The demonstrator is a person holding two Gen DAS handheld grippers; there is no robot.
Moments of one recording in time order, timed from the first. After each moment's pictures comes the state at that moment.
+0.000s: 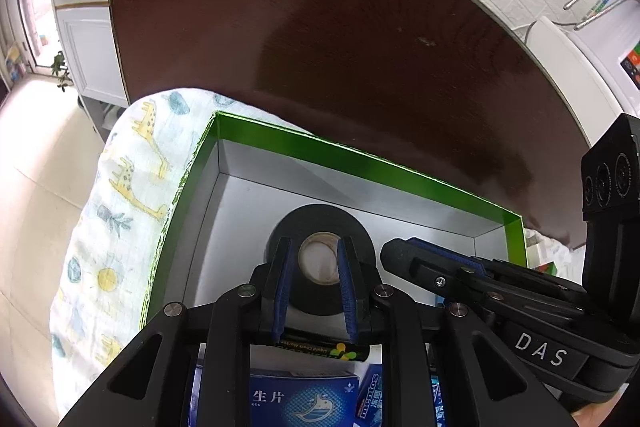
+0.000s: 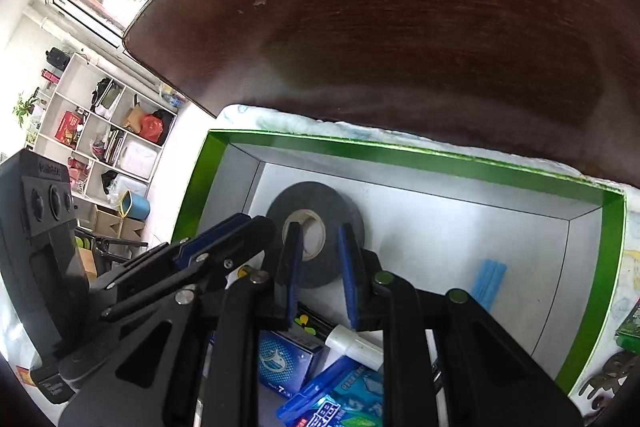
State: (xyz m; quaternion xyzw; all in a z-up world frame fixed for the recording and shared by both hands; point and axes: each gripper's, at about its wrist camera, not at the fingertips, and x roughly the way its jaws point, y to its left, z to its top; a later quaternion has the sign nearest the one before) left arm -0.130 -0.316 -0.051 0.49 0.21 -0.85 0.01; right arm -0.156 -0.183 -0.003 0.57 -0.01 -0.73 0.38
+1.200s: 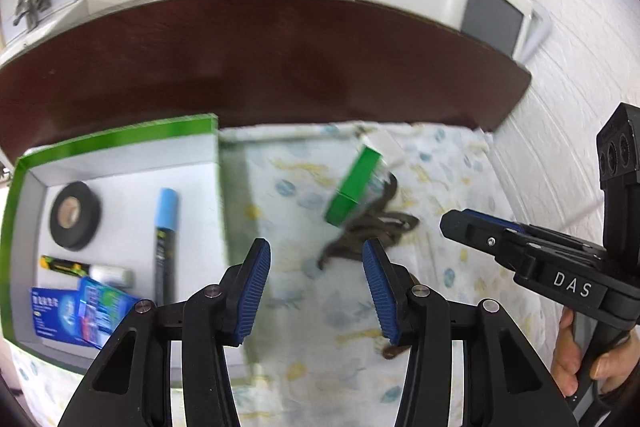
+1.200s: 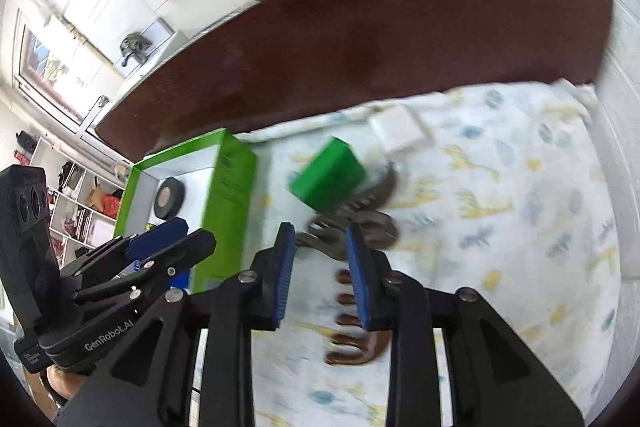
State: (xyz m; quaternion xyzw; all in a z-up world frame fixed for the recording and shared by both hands) left arm -0.097 -0.052 0.003 0.50 0.07 -0.86 -0.12; right arm -0.132 0.120 0.036 0.51 -0.09 -0.82 0.24
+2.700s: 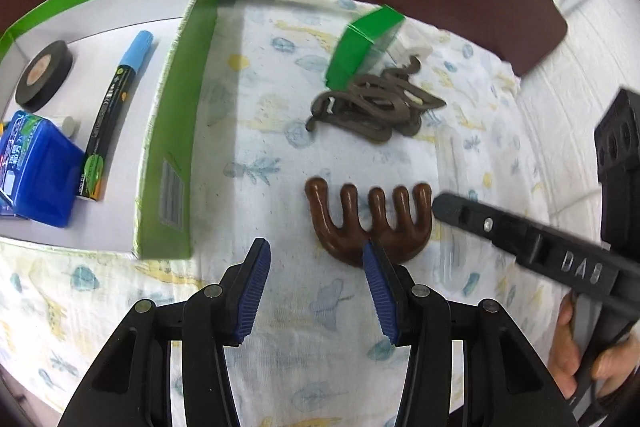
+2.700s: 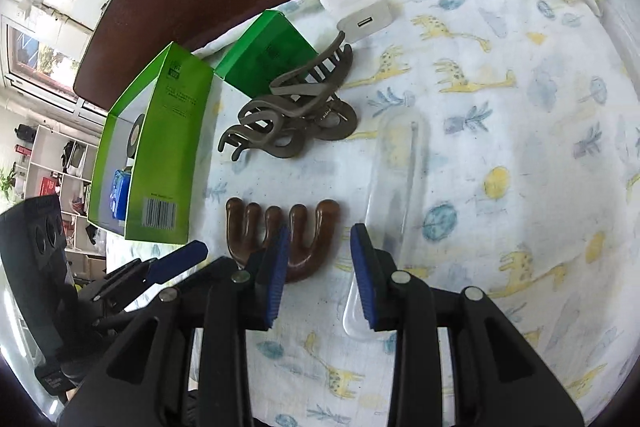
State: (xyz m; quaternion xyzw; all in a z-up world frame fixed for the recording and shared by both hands) left arm -0.056 -0.034 -0.070 0.58 0.13 -0.80 -0.07; right arm -0.109 0.158 -0.041 0.59 -0.10 -0.76 0.25
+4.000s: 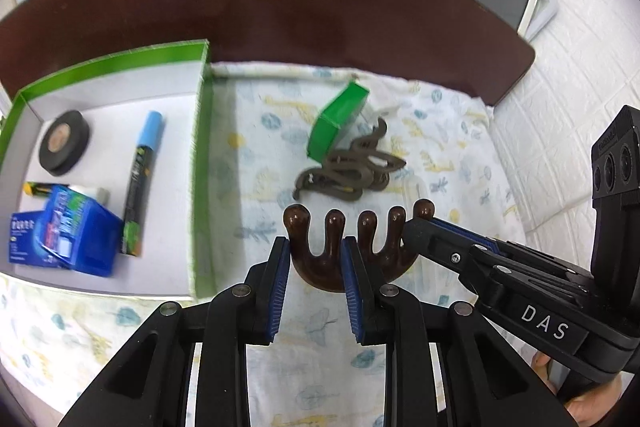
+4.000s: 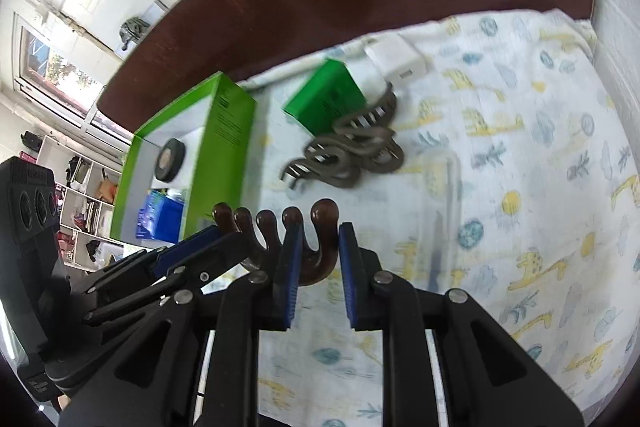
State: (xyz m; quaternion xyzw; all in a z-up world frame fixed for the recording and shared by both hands) left arm -0.057 -0.047 -0.005 0.53 0.10 -0.84 -0.09; right arm -0.096 0.124 0.010 0.54 -0.10 -0.80 0.26
